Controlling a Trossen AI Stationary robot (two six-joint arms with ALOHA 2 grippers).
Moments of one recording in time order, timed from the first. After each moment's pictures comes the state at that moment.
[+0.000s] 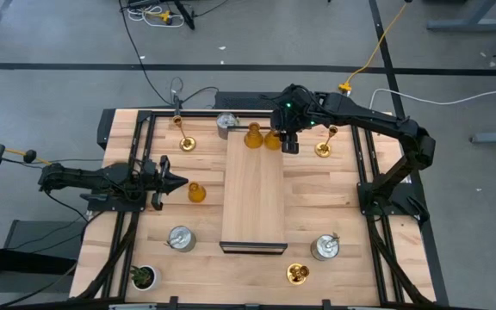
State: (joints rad) left arm -0.12 0.01 0.01 0.08 -0.19 -0.25; right arm -0.39 1.61 1.58 -0.91 -0.01 -0.45
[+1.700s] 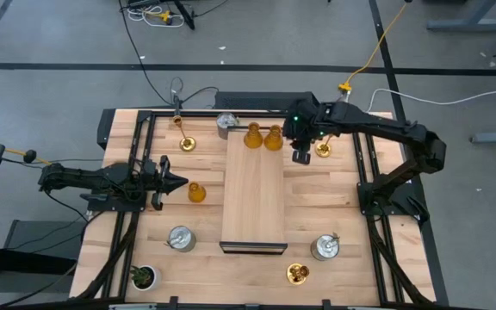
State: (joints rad) left arm -0.12 0.01 0.01 0.08 -0.19 -0.25; right arm -0.37 1.51 1.40 -1.01 0.04 -0.27
